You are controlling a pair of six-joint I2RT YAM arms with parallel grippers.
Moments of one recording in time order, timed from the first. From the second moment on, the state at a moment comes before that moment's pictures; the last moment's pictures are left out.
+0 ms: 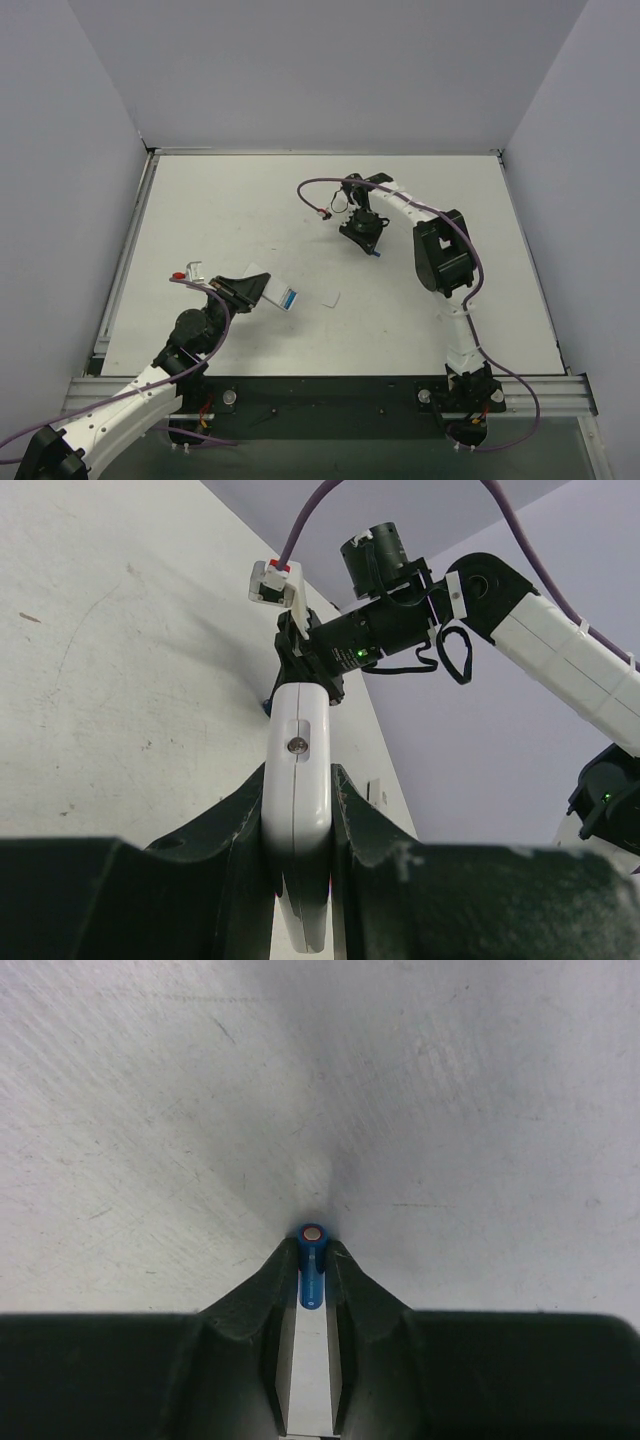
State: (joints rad) left arm -0.66 0.48 0.01 0.53 -0.22 -1.02; right arm 0.48 2.27 1.80 -1.01 -0.03 -0.61
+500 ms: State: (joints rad) left arm -0.65 0.50 0.01 0.61 -0.23 -1.08; right arm 0.50 1.95 1.61 -0.79 -0.18 -0.26
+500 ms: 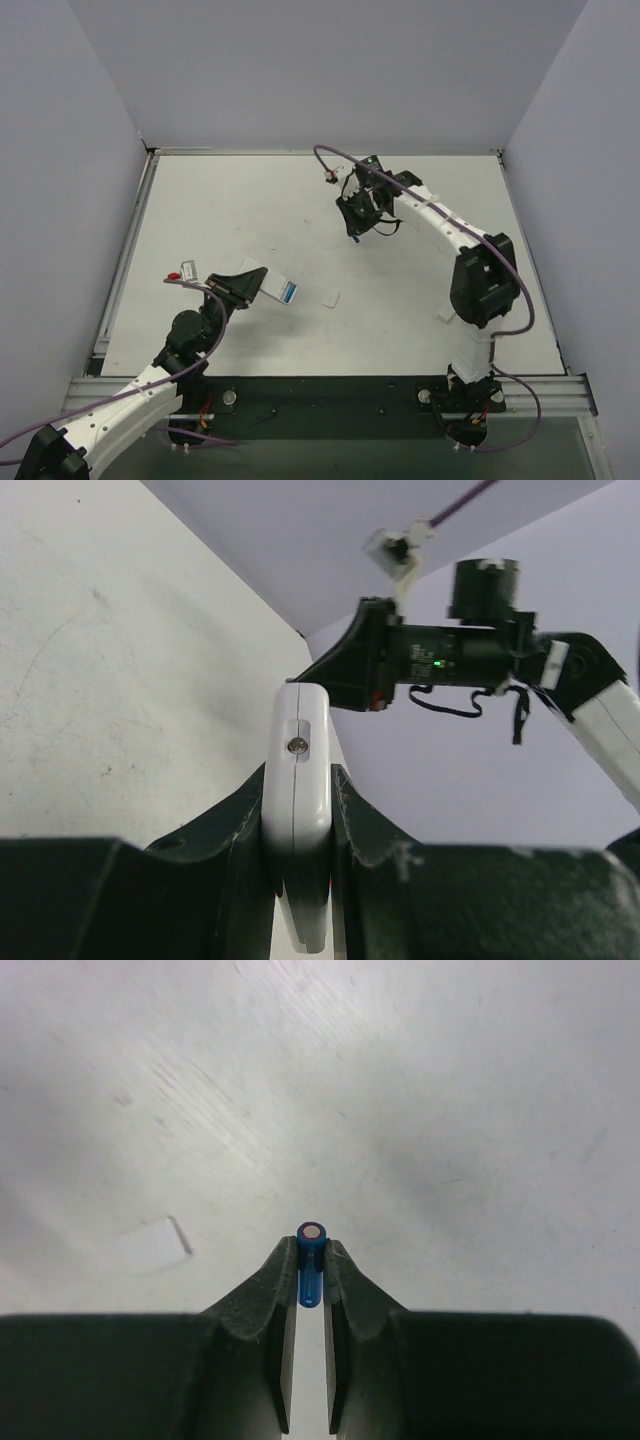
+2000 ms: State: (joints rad) left arm -0.63 0.51 0.01 0.83 -0.29 -1.14; right arm 1.03 1.28 0.85 0.29 0.12 0.70
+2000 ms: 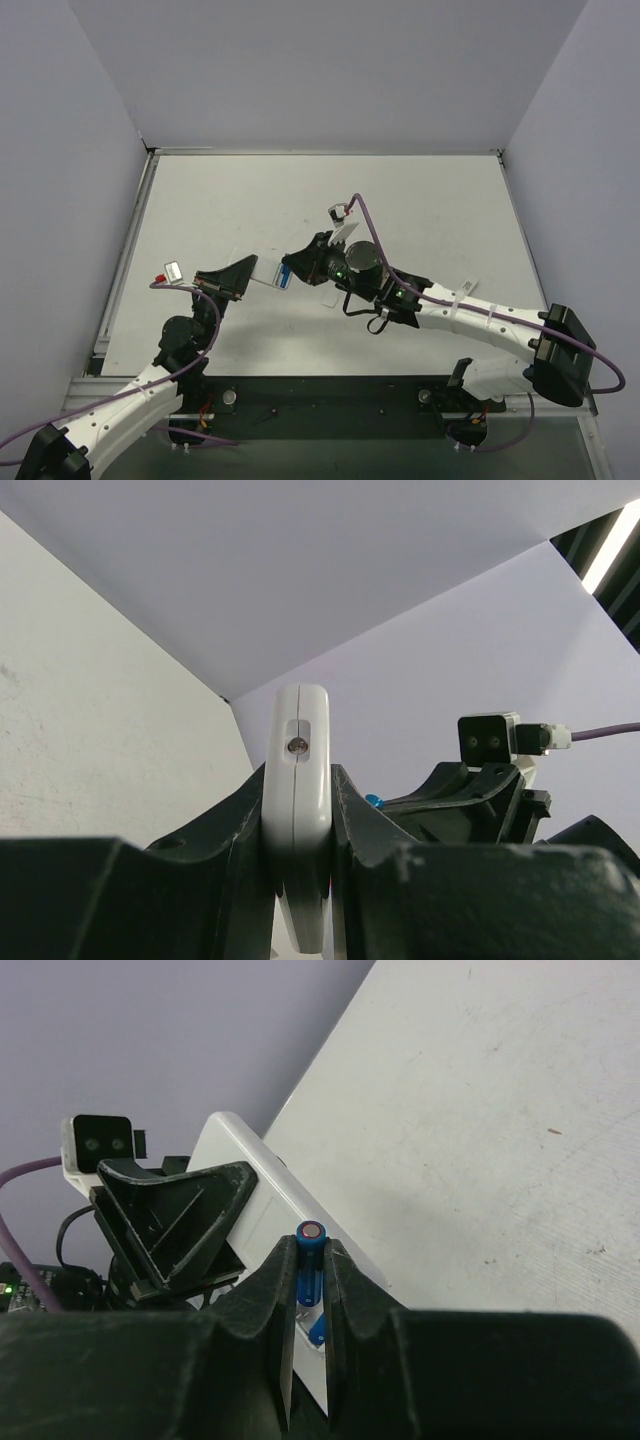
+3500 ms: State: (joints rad) left arm -0.63 0.47 0.01 0.76 -0.31 -1.11; right arm 1.11 1.29 0.88 0.22 0.22 0.49
